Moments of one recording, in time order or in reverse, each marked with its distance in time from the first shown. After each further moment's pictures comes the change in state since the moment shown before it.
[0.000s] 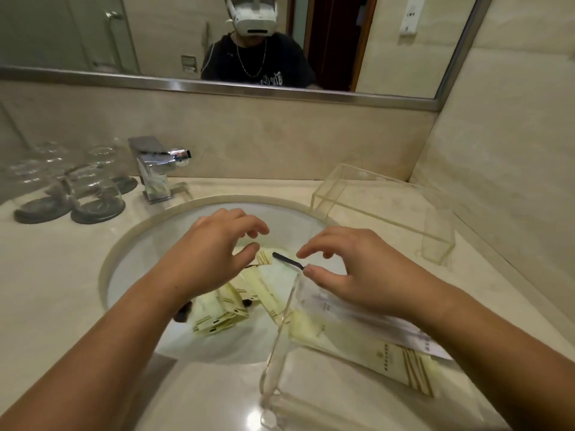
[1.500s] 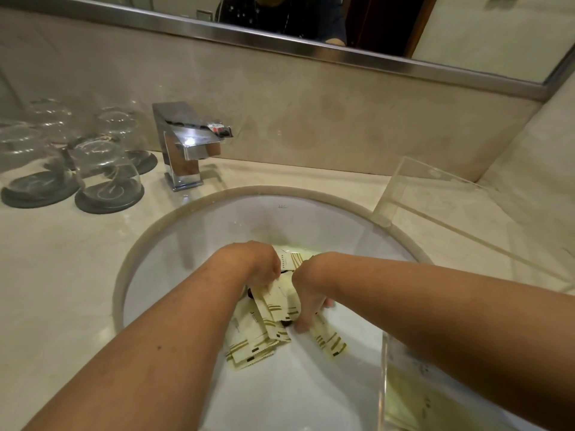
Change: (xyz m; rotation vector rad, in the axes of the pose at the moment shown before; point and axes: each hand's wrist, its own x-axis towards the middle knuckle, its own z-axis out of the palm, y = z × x) left_hand 0.066 -0.106 0.092 0.113 -0.808 -0.406; right_hand 0.196 -0.002 0.166 -0.620 -1.159 0.251
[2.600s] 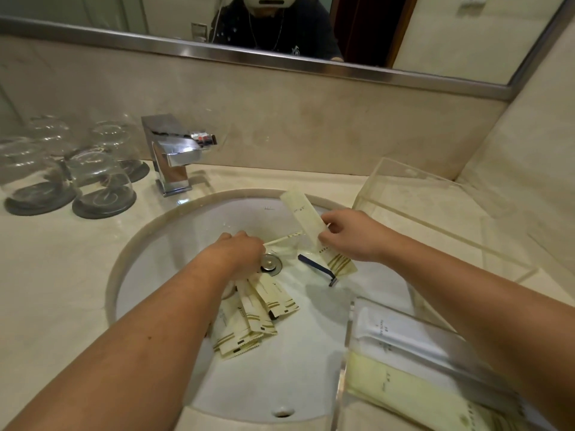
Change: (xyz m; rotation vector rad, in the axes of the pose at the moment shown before) left_hand 0.000 -0.005 0.003 0.149 0.173 0.025; right_hand -0.063 0.100 0.035 0.858 0.866 -0.118
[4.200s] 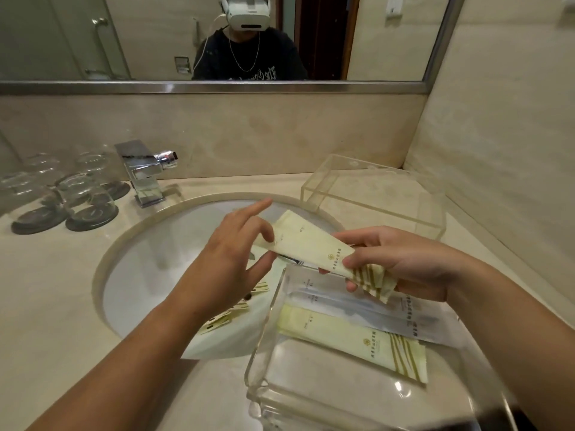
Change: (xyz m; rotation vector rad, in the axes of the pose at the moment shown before) left_hand -0.144 0.101 -0.026 -0.359 0.788 0.433; right_hand -0.182 0.044 -0.059 1.002 -0.322 0.113
